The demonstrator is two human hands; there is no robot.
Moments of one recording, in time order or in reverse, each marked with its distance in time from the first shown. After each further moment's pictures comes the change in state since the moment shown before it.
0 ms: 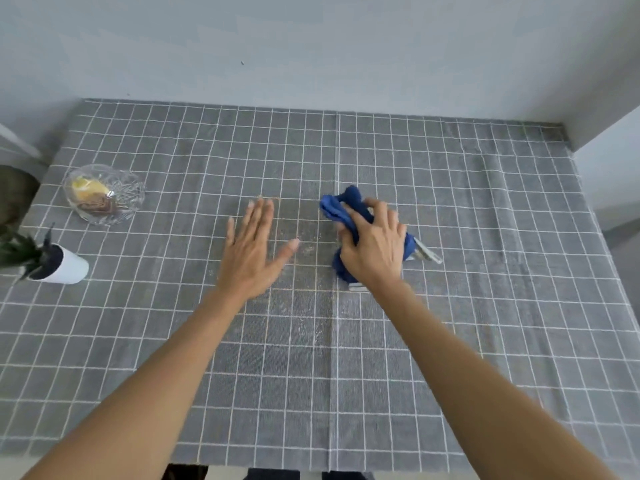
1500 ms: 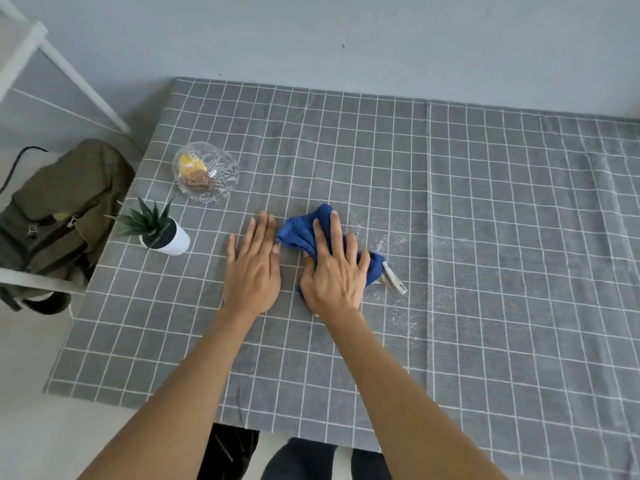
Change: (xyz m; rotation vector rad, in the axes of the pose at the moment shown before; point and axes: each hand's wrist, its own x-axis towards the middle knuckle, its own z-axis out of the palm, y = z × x) left_hand -0.077 -0.120 -0.017 0.084 0.124 -0.179; right_hand -0.065 -0.187 0.079 -0.010 -0.196 0.042
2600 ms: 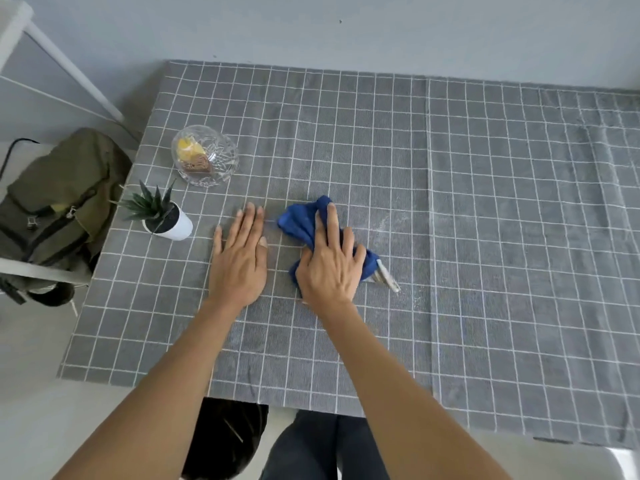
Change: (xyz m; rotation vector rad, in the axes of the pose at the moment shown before) left_hand -0.015 -0.030 -0.008 0.044 -0.051 0.040; right_hand -0.020 -0.017 0.000 -0.004 -0.012 0.077
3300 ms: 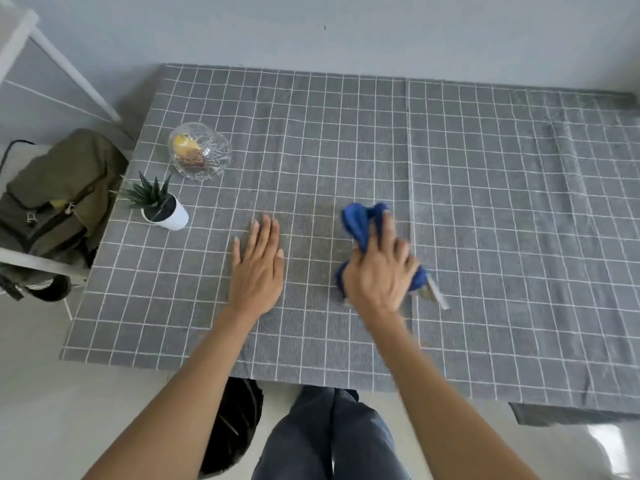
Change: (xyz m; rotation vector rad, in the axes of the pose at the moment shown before) left_hand -0.036 0.039 0.007 -0.036 -0.080 0.025; right_hand -0.034 0.068 -0.048 -0.038 0.111 0.157
